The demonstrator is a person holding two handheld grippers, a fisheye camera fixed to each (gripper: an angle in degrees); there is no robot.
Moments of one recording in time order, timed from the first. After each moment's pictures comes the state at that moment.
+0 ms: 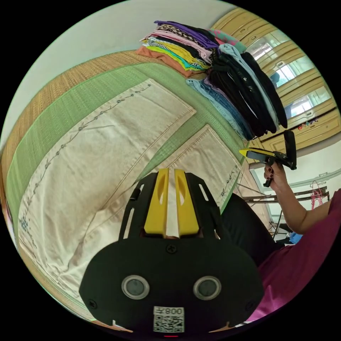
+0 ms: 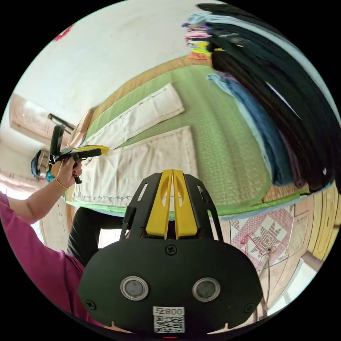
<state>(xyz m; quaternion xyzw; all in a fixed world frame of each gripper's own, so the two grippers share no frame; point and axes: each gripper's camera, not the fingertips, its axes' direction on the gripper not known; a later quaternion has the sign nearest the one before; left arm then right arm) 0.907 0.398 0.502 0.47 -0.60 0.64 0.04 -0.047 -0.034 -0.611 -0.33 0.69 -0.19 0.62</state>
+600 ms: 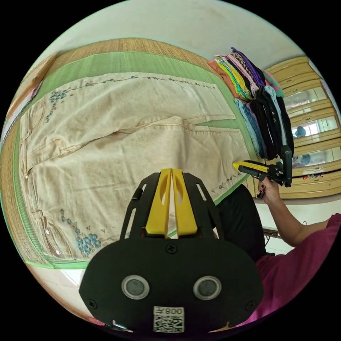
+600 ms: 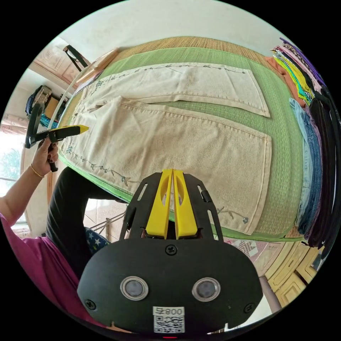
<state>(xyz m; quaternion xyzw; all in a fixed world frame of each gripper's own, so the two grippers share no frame) 0.713 0.581 0.158 0.60 -0.45 0.65 0.15 -0.038 0.048 -0.434 -0.52 0.67 -0.24 0.48</state>
